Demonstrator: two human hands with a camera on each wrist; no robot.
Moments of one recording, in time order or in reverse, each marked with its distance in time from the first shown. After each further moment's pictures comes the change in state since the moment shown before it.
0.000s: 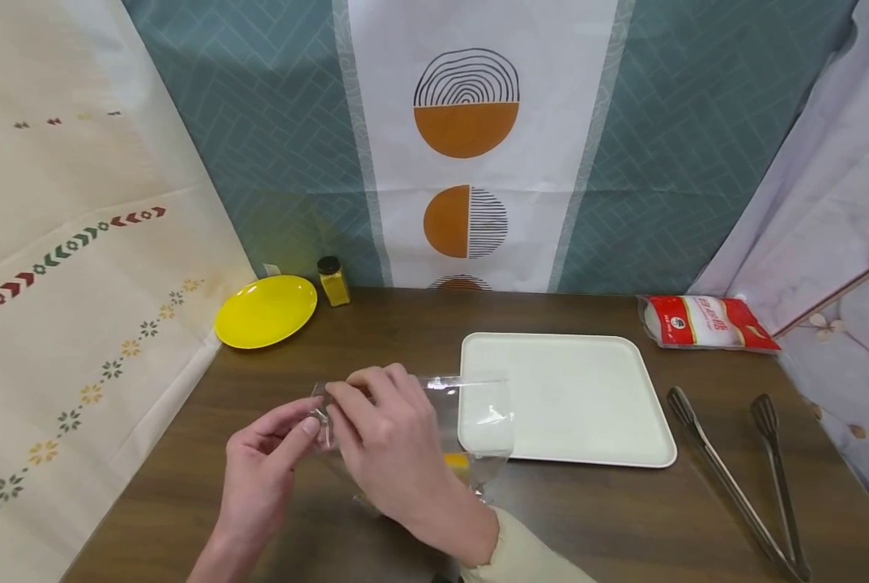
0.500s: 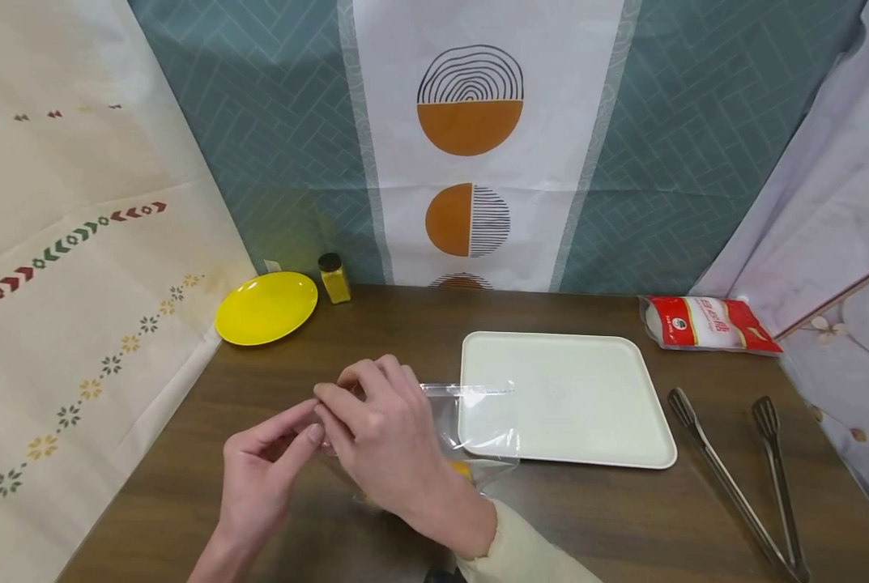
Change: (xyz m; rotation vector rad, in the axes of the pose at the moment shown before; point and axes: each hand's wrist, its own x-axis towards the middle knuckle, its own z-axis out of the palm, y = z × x) left_hand -0.003 -0.001 -0.002 0.048 -0.121 0.178; right_hand 0.007 0.000 0.001 -0.015 -0.078 -0.019
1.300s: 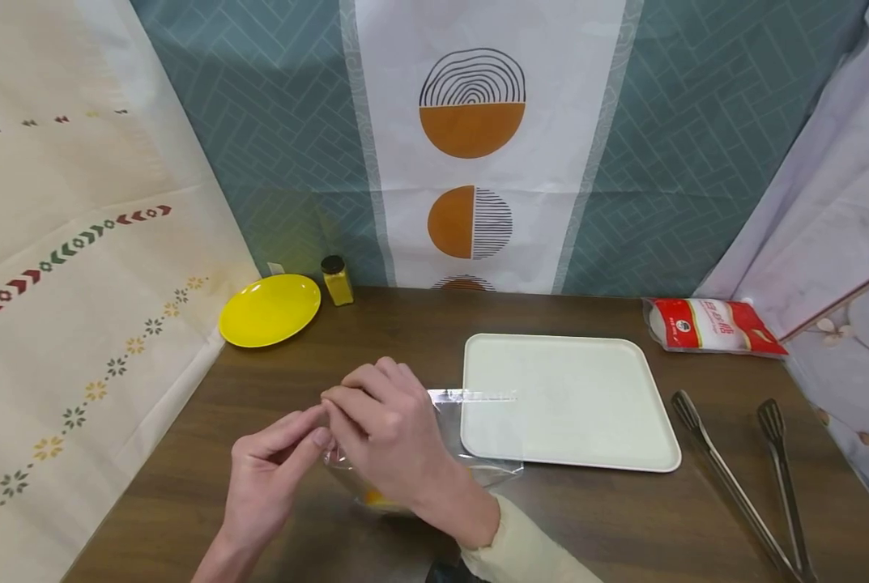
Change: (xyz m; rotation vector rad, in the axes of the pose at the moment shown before) left_hand 0.003 -0.006 0.000 -0.041 -0.123 0.144; right_hand 0.000 0.012 0.005 0.174 0.118 -0.072
